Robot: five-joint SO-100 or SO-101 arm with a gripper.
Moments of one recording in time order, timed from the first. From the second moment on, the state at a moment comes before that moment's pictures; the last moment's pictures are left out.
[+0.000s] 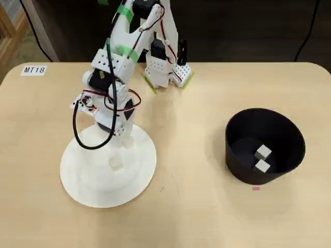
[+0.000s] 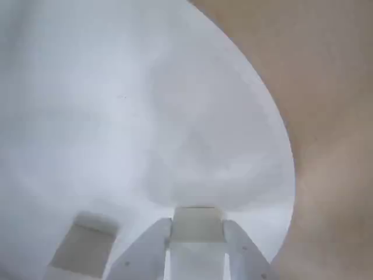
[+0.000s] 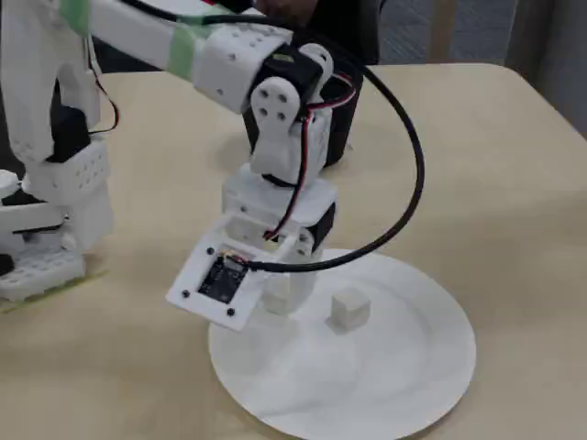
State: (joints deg) arm 26.1 80.9 96.9 78.0 0.7
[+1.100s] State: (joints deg) arm -7.5 116.6 96.9 58.2 -2.8
